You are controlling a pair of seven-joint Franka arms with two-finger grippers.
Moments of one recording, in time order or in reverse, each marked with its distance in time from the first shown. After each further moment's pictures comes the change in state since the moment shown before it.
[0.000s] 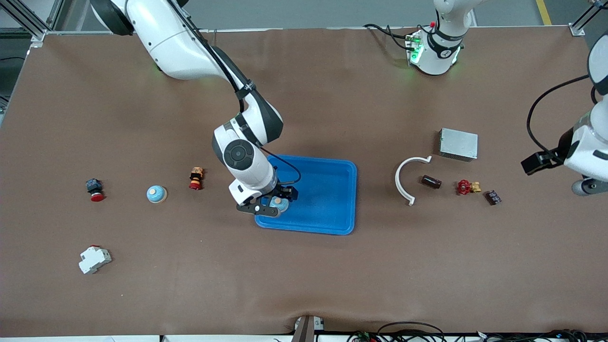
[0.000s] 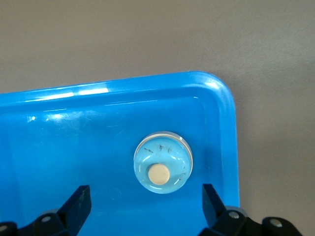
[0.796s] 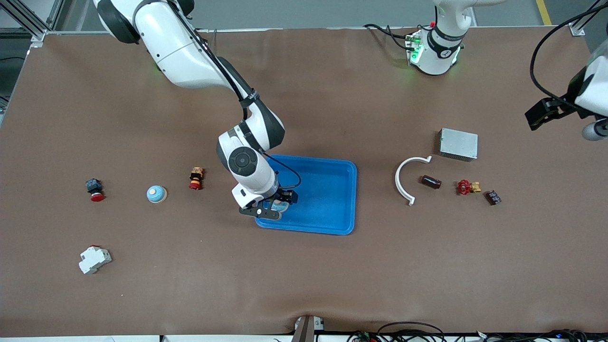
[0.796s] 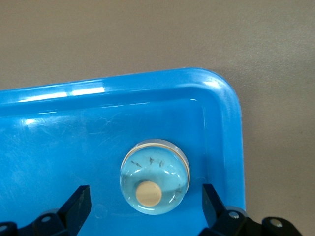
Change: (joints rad) left arm -0.383 -0.175 0.432 0.002 -0.158 -0.132 0.092; right arm 0.003 0.051 -0.008 0.011 -0.001 0.032 -0.001
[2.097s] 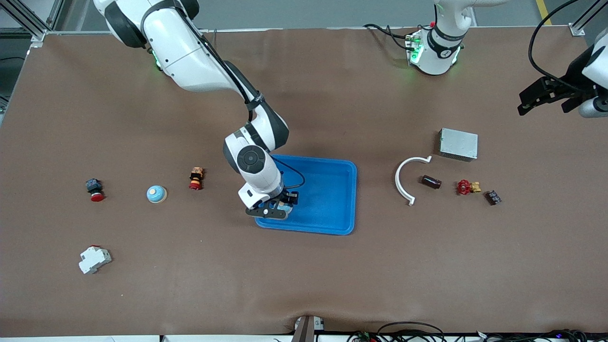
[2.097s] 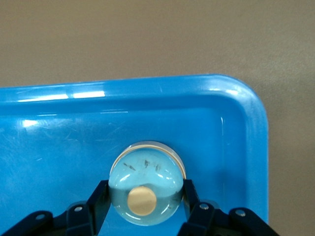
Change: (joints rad) left arm -0.046 -0.131 0.088 -0.182 -0.170 0.098 0.128; right arm 0.023 0.035 -0.008 0.015 -0.046 0.061 -0.009
